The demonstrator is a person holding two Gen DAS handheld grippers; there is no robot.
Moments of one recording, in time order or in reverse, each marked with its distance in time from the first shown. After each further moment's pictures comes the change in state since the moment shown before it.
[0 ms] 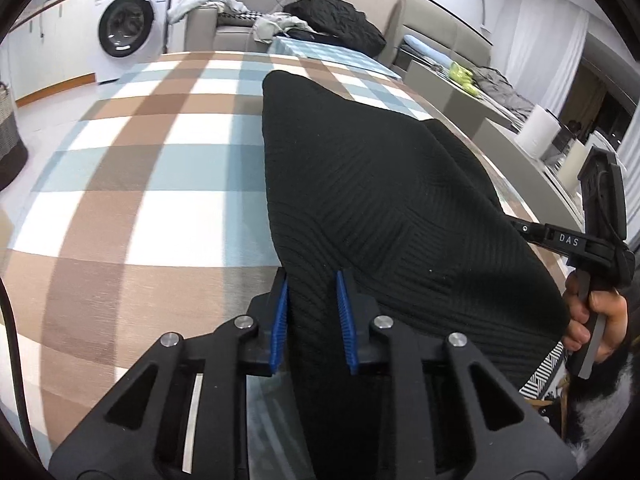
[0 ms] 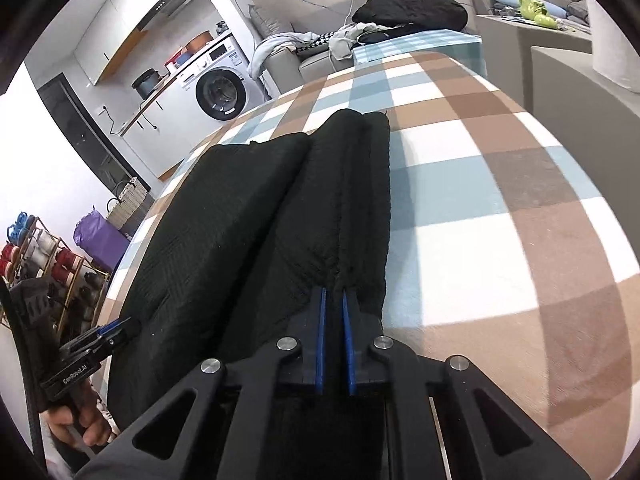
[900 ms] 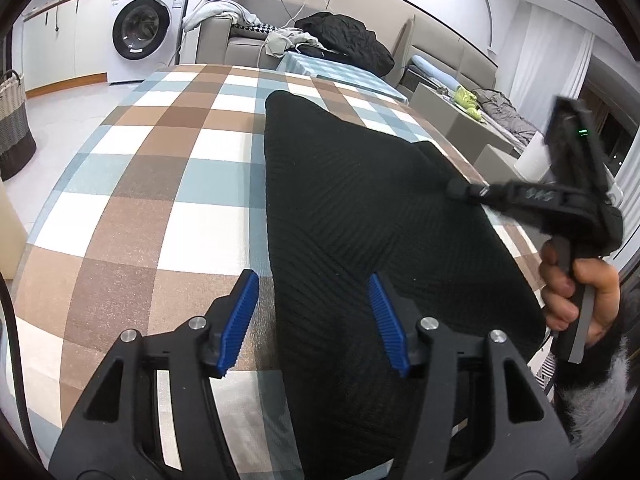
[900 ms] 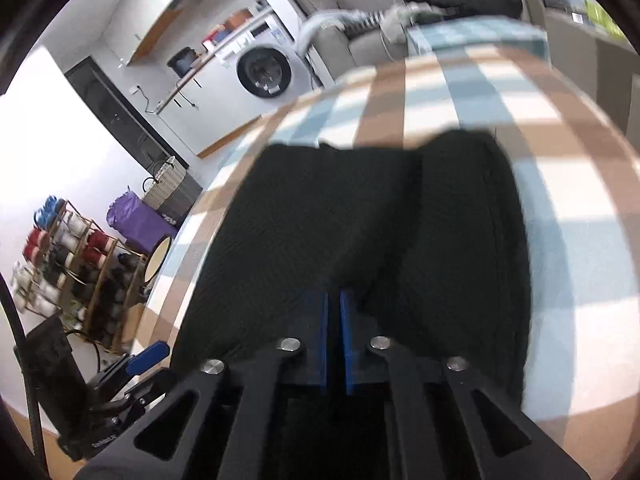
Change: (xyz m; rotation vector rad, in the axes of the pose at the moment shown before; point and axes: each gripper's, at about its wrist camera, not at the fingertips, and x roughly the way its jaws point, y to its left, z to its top) left arm -0.027 0.011 0.002 -0.053 -0.063 -0.013; right arm 0.025 0.079 0.053 -0.091 -0.001 0.153
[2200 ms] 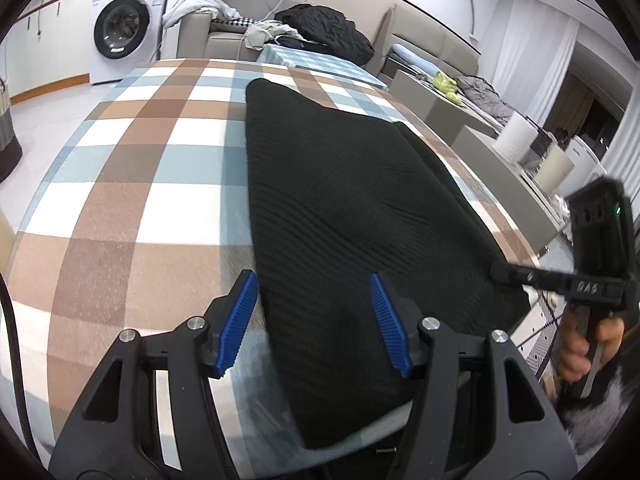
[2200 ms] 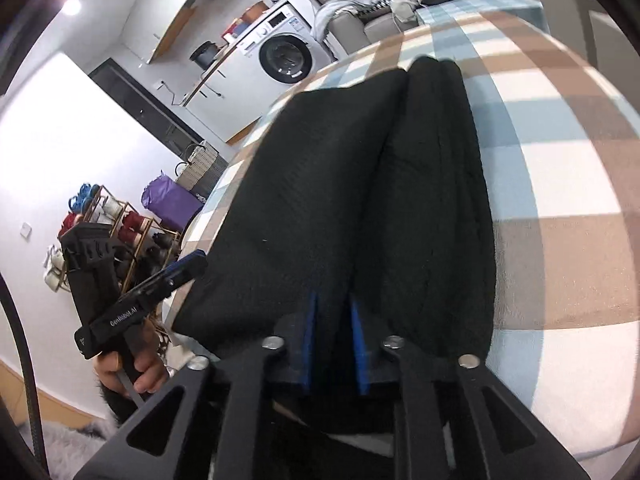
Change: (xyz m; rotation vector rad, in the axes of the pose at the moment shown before) left arm -0.015 -0.024 -0.021 0.062 0.038 -0.051; right arm -0.070 -0.020 -0.106 0.033 0.111 0.116
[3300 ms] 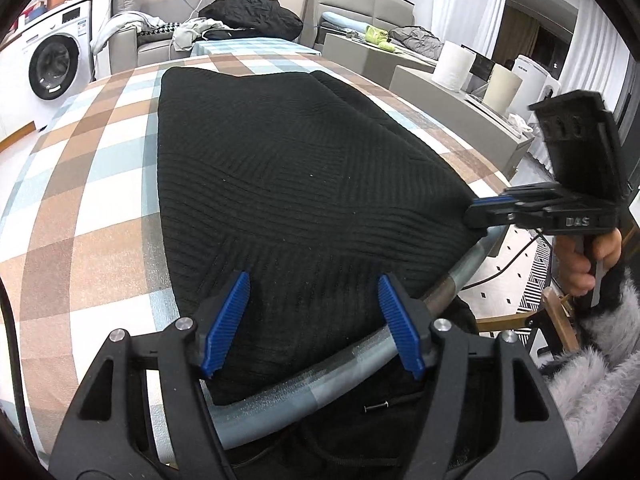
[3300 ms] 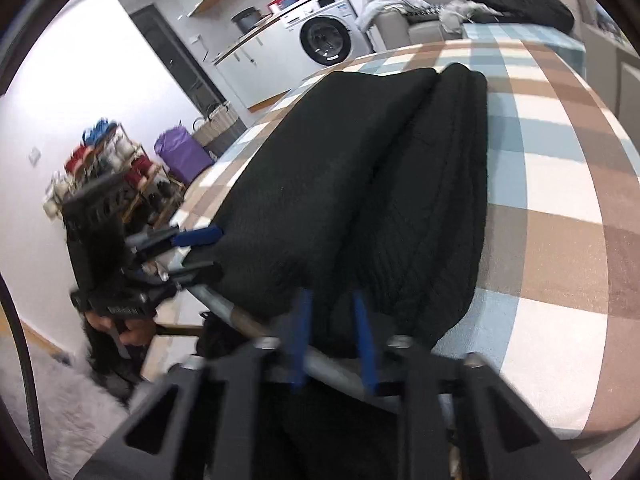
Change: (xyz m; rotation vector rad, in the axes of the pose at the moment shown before) left arm 0.000 -0.043 -0.040 0.236 0.082 -0.102; right arm -0.019 0.004 -0.035 -0.204 0.035 0.013
